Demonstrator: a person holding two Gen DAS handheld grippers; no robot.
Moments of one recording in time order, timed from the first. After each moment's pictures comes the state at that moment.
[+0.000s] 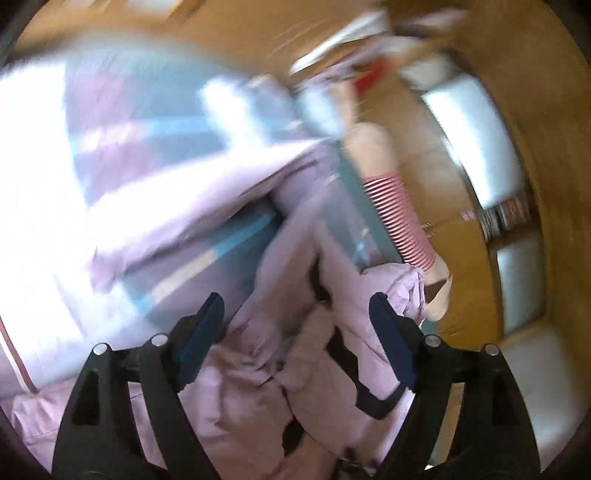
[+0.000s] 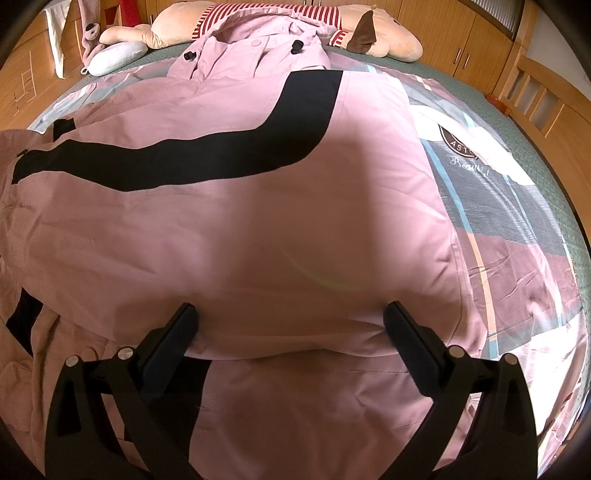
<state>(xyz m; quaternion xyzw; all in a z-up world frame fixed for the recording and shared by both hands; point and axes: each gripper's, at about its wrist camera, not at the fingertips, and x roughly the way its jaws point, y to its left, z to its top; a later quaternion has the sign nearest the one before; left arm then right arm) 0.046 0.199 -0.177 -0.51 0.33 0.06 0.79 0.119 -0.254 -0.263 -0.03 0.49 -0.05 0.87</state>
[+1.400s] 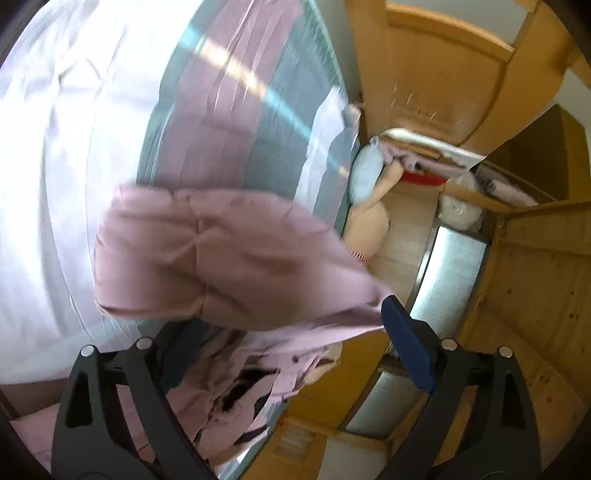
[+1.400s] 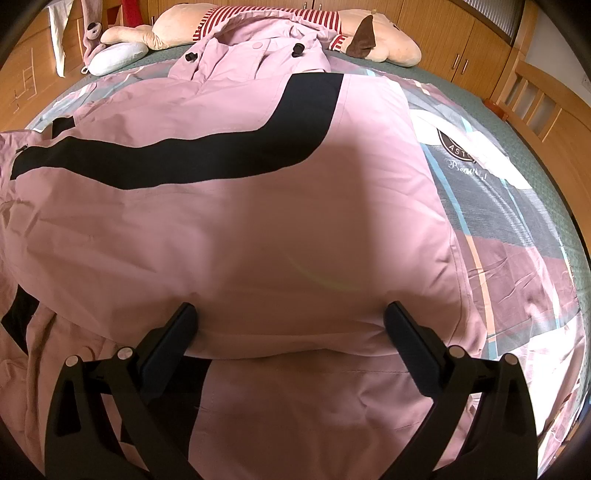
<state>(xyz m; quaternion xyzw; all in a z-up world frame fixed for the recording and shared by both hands) 0.027 0.289 -0.262 -0.79 0.19 0.06 0.59 0.118 -0.254 -0.264 -0.04 0.49 -0.05 0.87</state>
